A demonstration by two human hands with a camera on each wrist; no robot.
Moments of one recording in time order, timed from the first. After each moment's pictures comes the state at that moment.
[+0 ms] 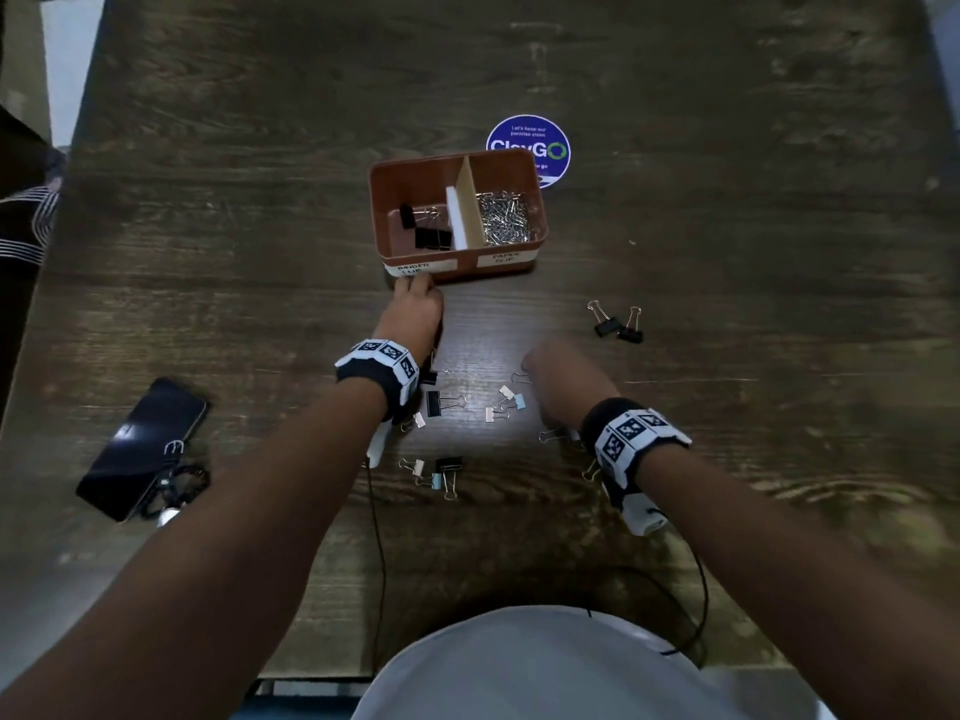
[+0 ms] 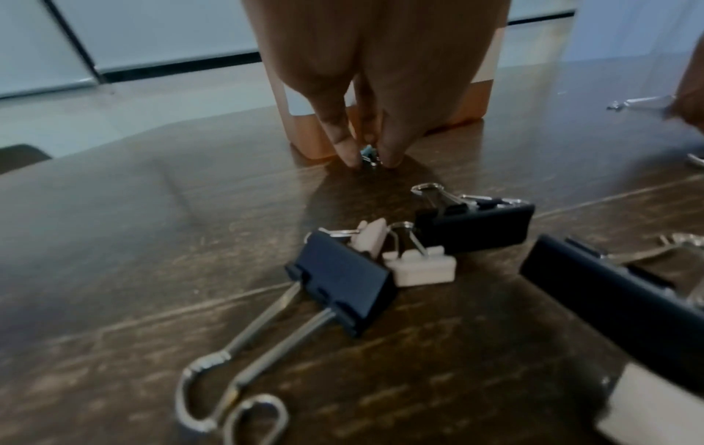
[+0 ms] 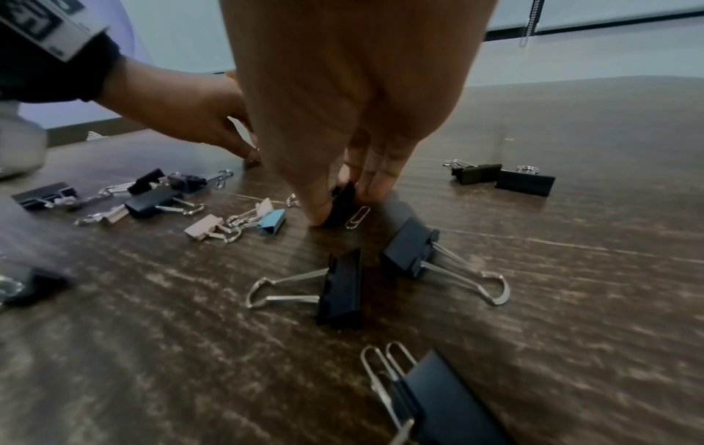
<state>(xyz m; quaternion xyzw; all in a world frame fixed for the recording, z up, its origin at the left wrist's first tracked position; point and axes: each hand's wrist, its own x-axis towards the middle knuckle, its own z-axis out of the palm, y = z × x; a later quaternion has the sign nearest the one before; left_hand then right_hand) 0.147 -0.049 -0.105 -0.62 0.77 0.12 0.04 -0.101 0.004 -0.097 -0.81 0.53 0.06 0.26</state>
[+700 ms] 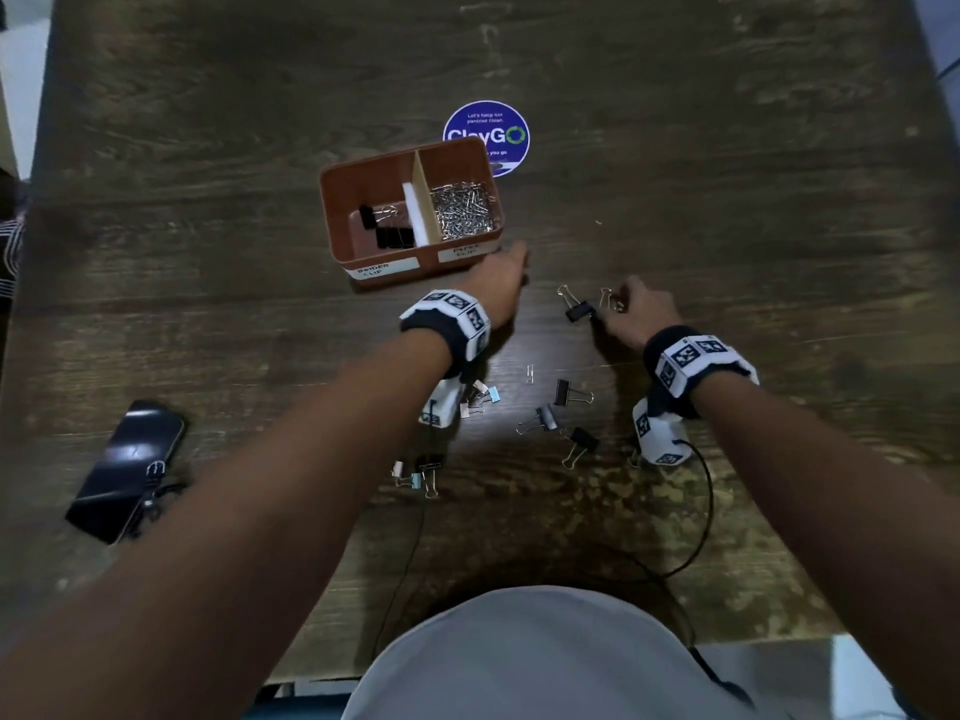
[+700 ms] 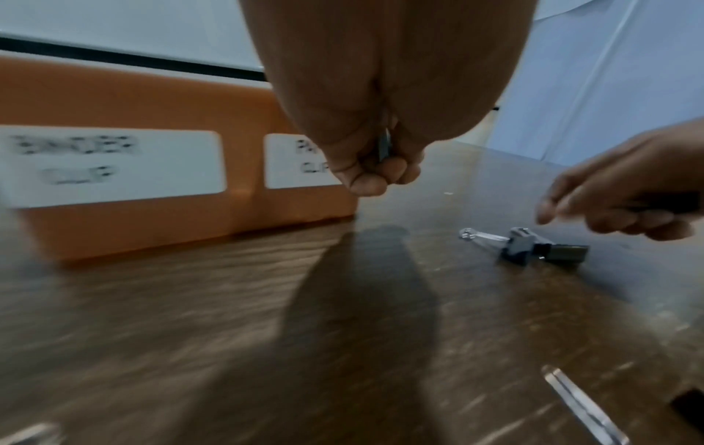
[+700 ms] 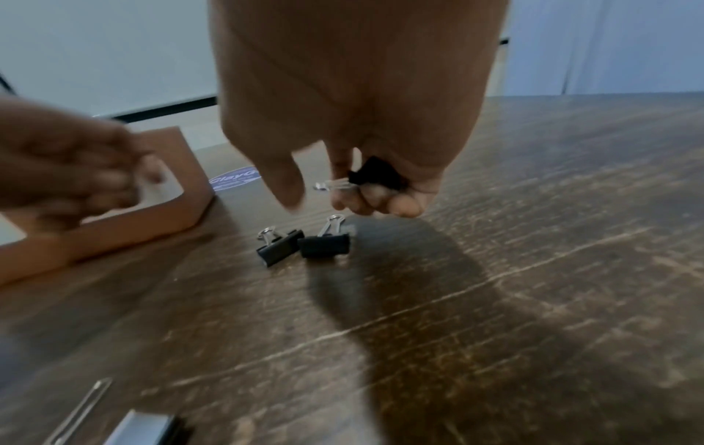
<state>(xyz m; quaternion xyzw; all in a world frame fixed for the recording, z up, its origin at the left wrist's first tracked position) 0.014 -0.092 -0.066 -0.56 0.76 0.33 -0.04 -0.202 -0.055 -0.068 -0.53 0.76 0.00 0.37</state>
